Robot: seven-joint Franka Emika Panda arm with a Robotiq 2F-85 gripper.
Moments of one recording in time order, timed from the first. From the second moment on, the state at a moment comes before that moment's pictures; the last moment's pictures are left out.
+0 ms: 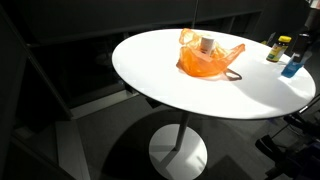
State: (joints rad) arm -0.16 -0.06 -0.14 -2.59 -0.40 2.38 0.19
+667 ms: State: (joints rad) arm -0.15 -0.09 -0.13 -2.57 -0.37 2.37 0.19
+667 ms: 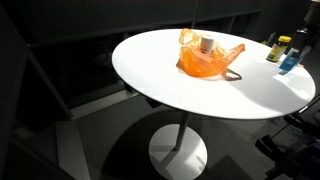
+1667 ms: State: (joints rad) arm -0.04 -0.23 -0.01 -2.45 -0.23 2.25 0.19
